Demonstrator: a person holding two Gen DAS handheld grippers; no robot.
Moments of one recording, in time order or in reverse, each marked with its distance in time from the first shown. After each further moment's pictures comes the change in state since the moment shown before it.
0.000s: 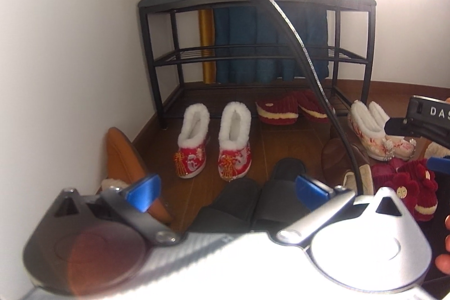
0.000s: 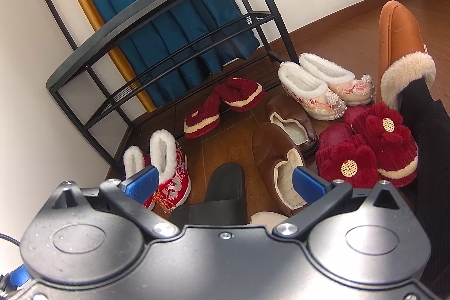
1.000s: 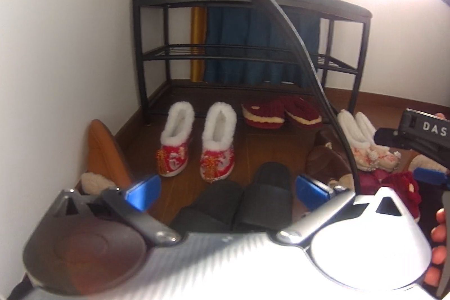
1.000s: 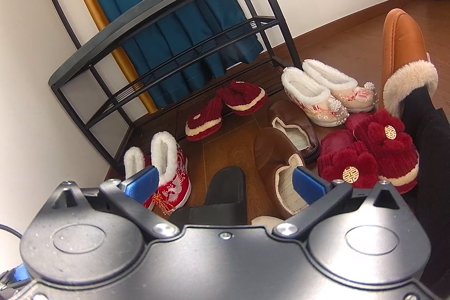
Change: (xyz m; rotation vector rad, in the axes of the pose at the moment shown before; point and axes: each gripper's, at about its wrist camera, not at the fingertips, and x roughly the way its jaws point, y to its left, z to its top) left arm 0.009 0.007 0.001 -0.065 -0.007 -0.191; right arm 0.001 0.006 0.001 -0.024 -0.016 0.004
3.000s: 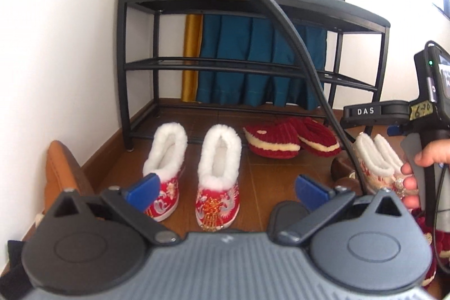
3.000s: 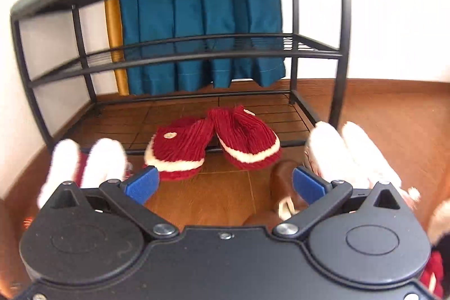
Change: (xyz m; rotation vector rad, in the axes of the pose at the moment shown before) left arm 0.122 0.035 0.017 -0.009 -0.130 0.032; right arm 0.198 0.045 0.059 -0.366 -0.018 -0.125
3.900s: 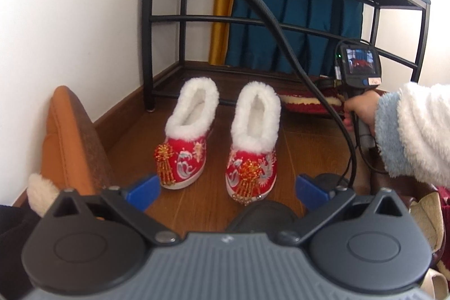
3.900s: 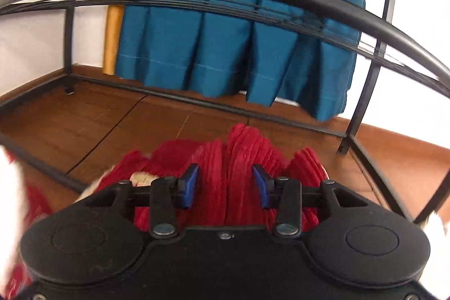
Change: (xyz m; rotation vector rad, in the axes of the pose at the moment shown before) left arm 0.073 0.042 -0.053 -0.053 0.119 0.114; right arm 0.310 0.064 0.039 -0.280 -0.044 -0.018
